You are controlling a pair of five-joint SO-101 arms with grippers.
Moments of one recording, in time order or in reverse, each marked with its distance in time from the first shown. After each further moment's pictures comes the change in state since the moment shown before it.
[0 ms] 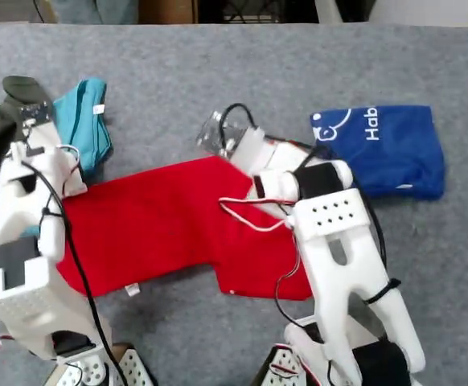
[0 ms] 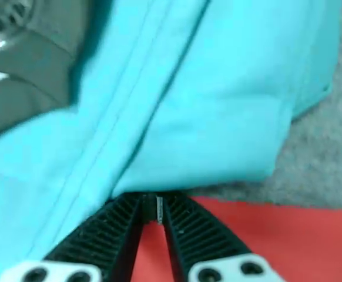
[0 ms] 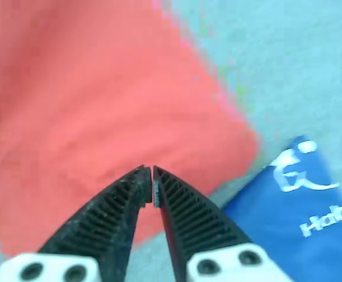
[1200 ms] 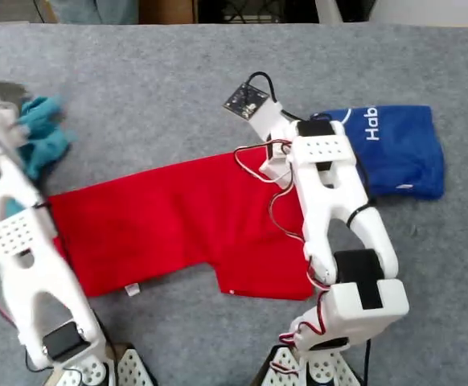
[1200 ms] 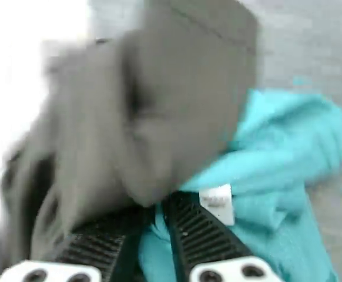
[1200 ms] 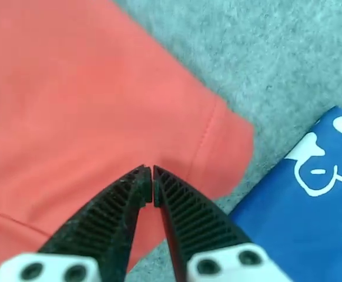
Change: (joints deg) left arm -15.5 65.3 -111.2 30.8 -6.8; right arm 8.9 33.3 -15.7 -5.3 -1.4
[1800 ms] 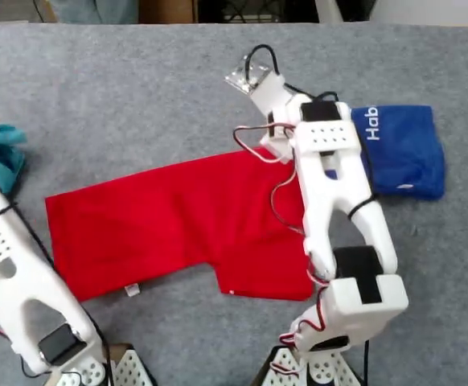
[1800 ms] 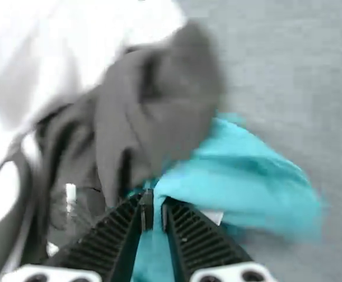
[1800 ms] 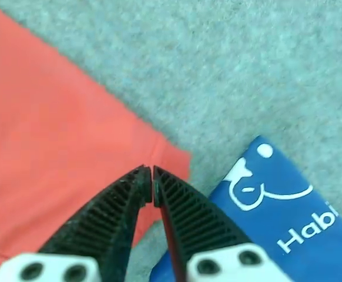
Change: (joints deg) left arm -1.2 -14.7 -1.8 19.2 -0.1; right arm 0.1 3.0 -13.4 1.2 0.0
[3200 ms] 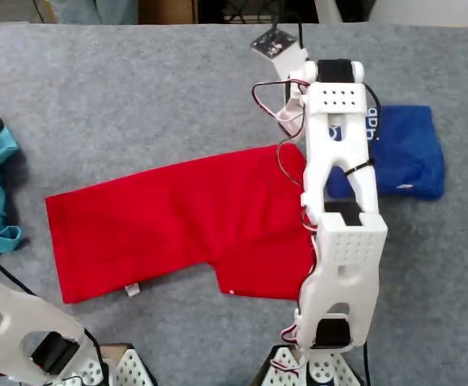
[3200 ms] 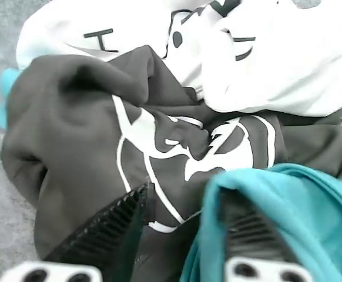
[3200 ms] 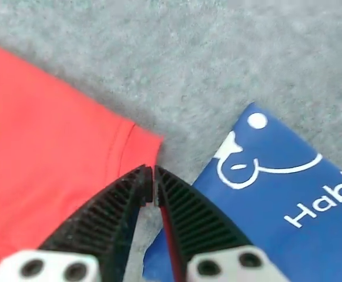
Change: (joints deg) left arm -19.8 -40.0 65.7 -25.9 26.5; right arm 4.9 26.8 -43.1 29.0 -4.9
